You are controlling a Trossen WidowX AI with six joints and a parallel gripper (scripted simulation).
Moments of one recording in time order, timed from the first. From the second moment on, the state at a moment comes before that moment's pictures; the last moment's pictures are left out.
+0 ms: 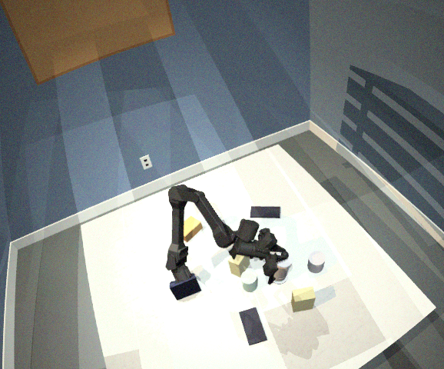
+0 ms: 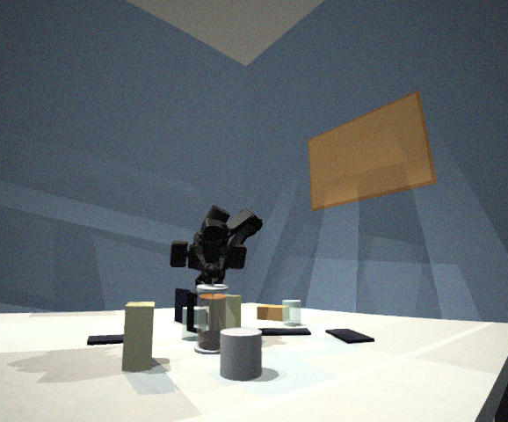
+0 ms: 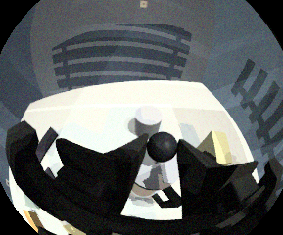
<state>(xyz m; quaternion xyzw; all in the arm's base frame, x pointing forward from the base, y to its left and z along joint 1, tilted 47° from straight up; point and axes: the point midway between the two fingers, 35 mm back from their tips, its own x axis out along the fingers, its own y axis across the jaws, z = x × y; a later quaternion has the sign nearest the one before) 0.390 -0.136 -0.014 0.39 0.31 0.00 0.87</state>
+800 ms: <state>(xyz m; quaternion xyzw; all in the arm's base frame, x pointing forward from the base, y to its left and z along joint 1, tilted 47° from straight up) 0.391 -0.136 -0.016 0.39 0.31 0.00 0.87</state>
